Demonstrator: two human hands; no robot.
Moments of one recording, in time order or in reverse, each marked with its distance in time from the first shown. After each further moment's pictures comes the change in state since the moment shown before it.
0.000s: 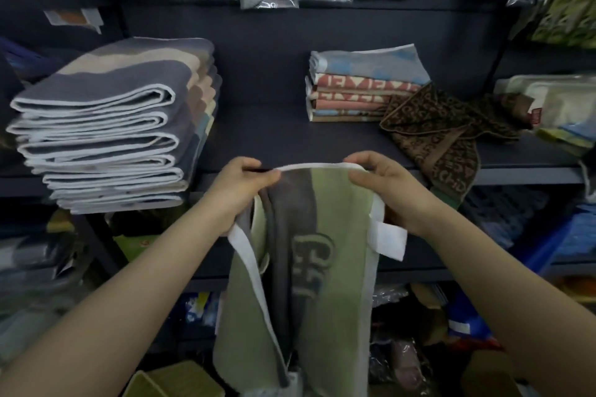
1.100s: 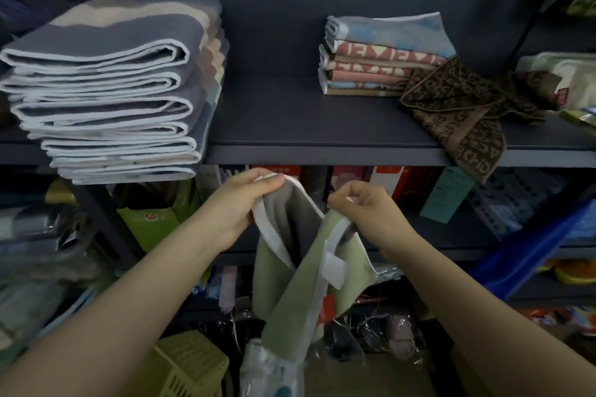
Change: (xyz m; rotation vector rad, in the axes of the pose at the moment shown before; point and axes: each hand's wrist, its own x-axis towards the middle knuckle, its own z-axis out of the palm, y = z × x) left_hand -0.024 -0.041 -0.016 -0.317 -0.277 -0.021; right_hand -0.010 0.057 0.059 -0.441 0.191 0.026
